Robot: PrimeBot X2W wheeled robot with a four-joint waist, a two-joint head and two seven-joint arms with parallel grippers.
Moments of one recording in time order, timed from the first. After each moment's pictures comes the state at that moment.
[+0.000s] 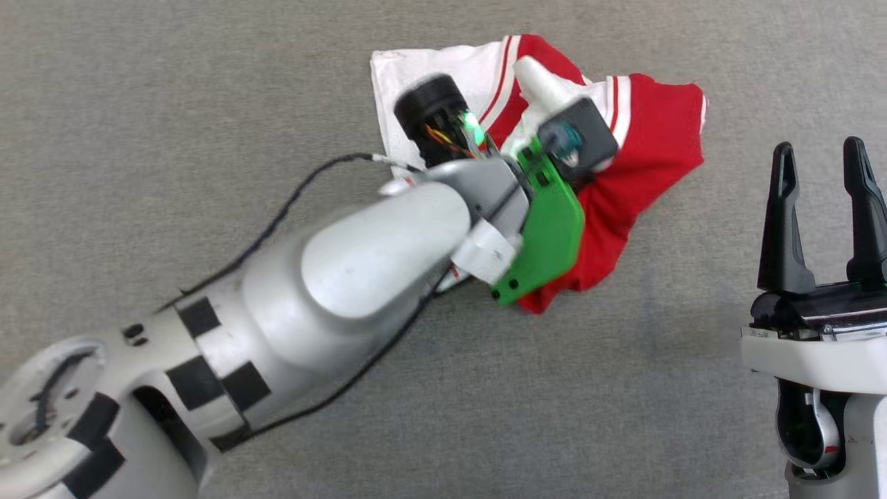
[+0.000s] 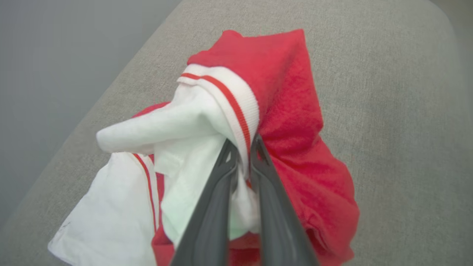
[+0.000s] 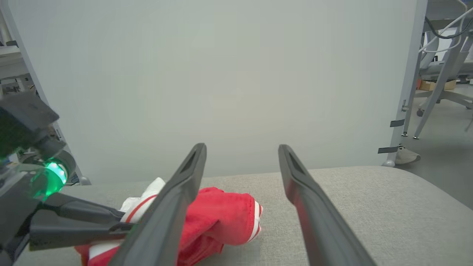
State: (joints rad) left arm -1.23 0.24 -1.28 0.37 -0.80 -0.13 0.28; right arm -0.15 -0.05 -0.03 -0.28 0.23 0.13 -0.26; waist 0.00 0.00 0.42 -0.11
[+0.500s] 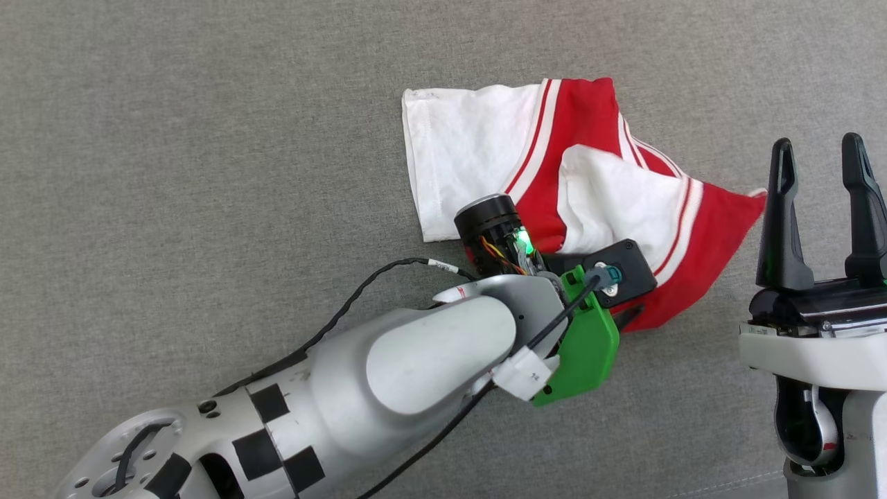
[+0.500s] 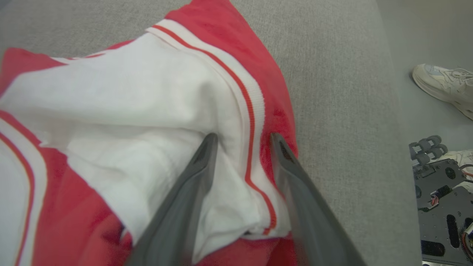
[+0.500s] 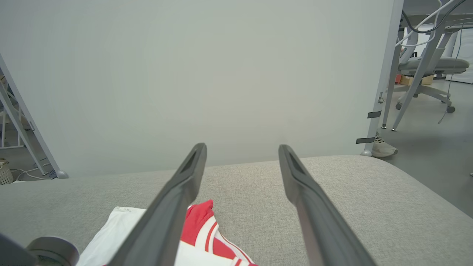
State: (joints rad) left arm -1.00 0.14 -1.28 0.38 -0.63 -0.13 0.25; right arm -0.16 -0.05 -0.02 -0.28 0.24 0.13 -0.26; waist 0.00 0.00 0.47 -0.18
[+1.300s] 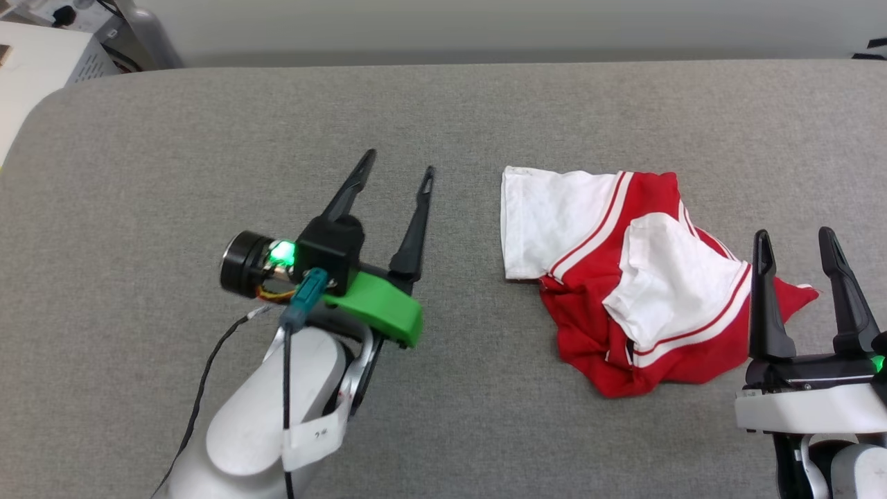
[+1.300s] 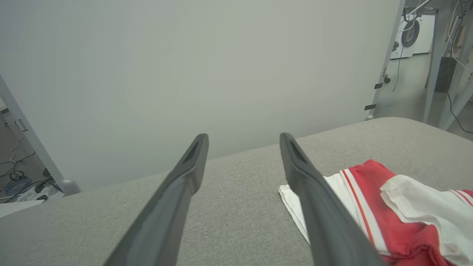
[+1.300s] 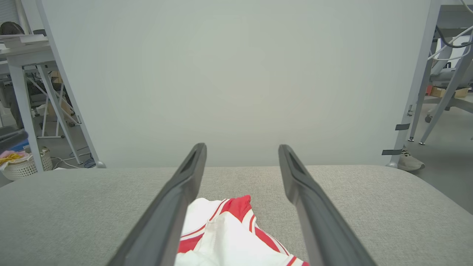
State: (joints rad) left arm -0.56 0.27 -0.66 0.23 -0.43 0.22 -0.26; right arm -0.02 -0.05 -0.07 -0.19 0.16 0.13 -0.26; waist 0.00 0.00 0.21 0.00
